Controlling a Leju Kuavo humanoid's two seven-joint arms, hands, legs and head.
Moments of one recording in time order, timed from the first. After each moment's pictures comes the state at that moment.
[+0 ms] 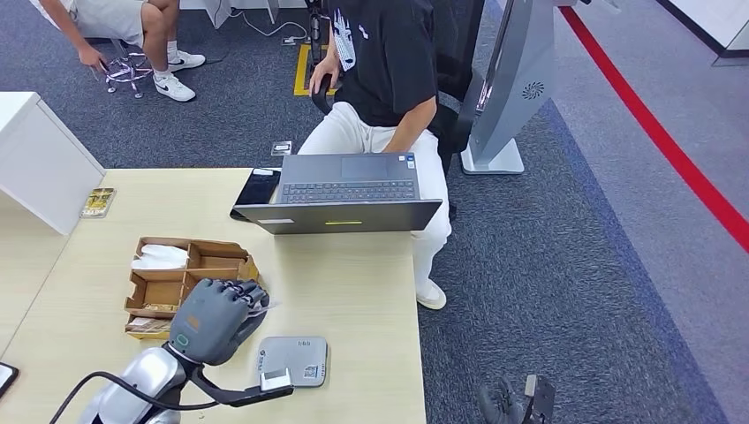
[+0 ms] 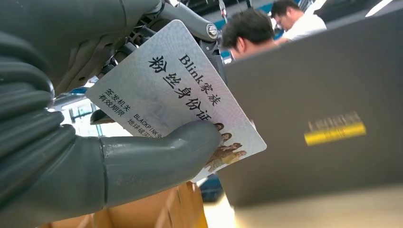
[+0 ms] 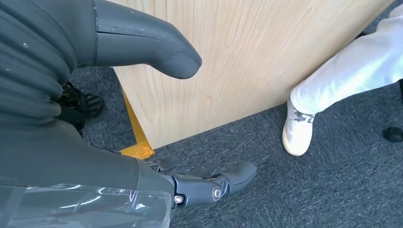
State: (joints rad) left arm -0.14 0.26 -0.65 -1.62 -1.23 0.09 -0.17; right arm -0.15 0.18 -0.86 -0.41 0.25 0.18 -0.57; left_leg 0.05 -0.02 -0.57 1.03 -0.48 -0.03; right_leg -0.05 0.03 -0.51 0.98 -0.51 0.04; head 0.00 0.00
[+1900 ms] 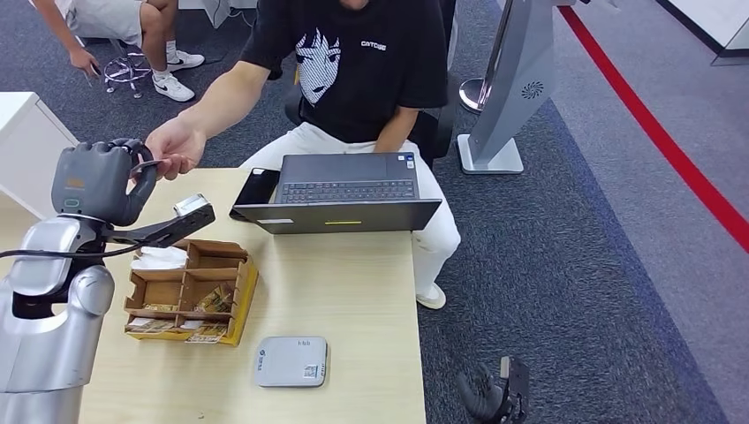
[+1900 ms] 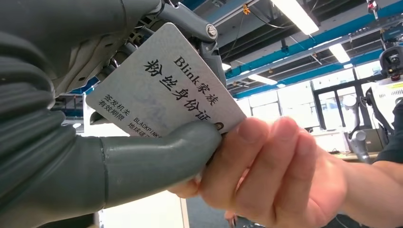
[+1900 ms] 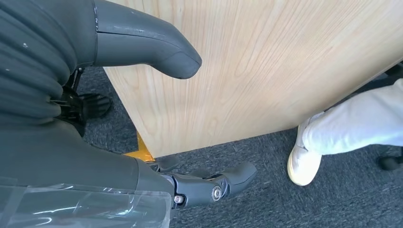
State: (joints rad) left arm -0.56 0.15 -0.29 -1.37 -1.32 -0.03 -0.07; right arm -0.19 0.19 -0.73 -0.38 0.29 0.14 -0.54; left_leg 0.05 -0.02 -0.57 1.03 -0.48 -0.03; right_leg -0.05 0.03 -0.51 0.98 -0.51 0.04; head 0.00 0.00
